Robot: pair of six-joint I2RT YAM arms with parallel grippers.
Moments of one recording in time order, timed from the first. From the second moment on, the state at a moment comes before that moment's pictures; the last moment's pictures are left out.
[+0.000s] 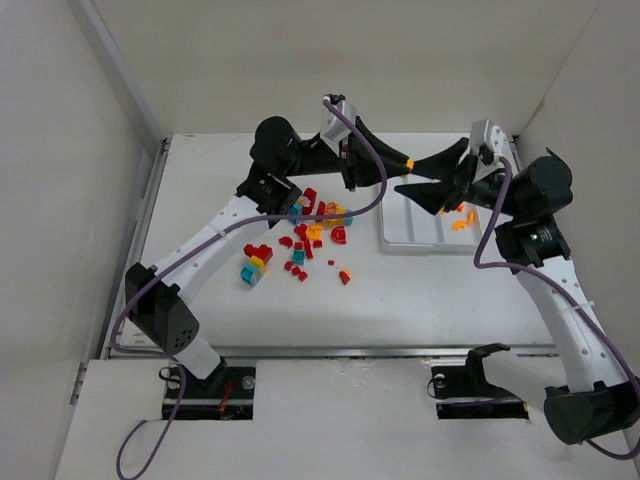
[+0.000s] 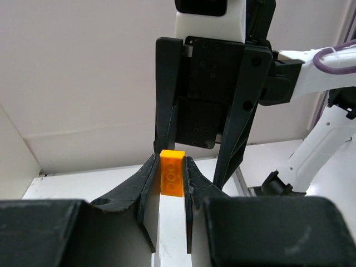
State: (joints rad) left arm -0.69 1.58 1.56 0.46 0.95 -0.29; right arm 0.22 1.04 1.17 0.20 -1.02 0.12
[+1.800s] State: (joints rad) left arm -0.62 1.29 1.03 -0.10 0.04 0.34; right arm 0.01 1.77 1.38 -0.43 0.03 0.15
